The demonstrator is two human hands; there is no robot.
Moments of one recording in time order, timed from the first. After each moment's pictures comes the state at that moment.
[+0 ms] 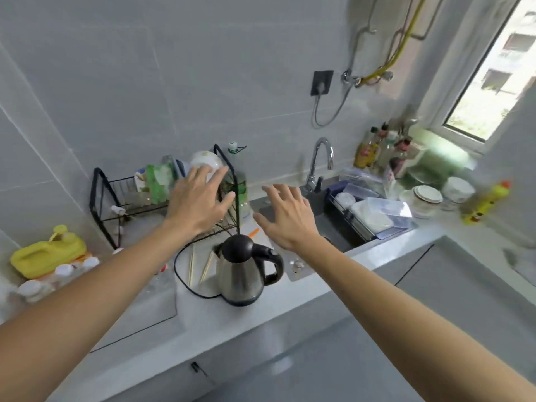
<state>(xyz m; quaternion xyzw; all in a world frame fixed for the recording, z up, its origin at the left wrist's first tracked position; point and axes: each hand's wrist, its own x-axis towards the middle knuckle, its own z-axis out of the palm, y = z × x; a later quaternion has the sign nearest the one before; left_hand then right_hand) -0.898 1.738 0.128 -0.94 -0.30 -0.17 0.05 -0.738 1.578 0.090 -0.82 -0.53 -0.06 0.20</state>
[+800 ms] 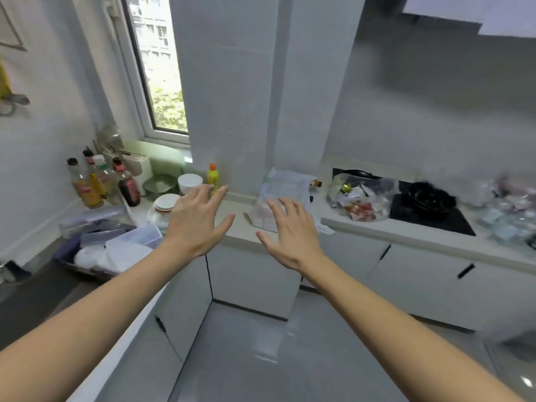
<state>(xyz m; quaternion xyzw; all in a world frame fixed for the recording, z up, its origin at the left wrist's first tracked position) -0.439 1.275 0.133 -0.97 0.14 -0.20 -0.08 -0.459 1.041 0.110 -0.98 -0.11 -0.14 0.13</state>
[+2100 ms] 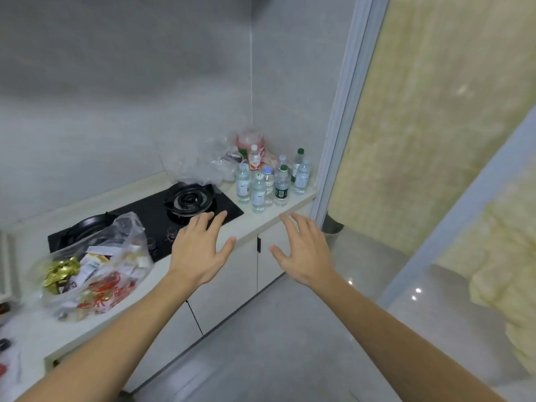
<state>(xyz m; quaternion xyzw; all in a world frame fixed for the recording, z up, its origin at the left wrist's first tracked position) -0.307 0.479 0.079 -0.82 0.55 -0.08 -0.13 -0.523 0.343 0.064 -0.90 0.39 -0.18 0.08</state>
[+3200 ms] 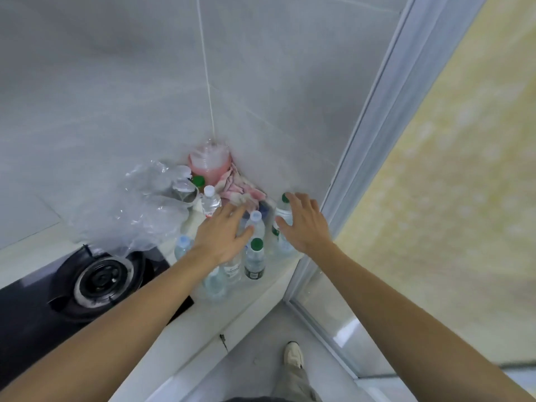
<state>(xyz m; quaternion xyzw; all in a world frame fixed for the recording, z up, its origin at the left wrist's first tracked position) -0.141 -0.063 0.012 -0.78 0.61 0.09 -0.15 -0.328 -0.196 0.001 -0.87 0.46 -0.11 0.12</state>
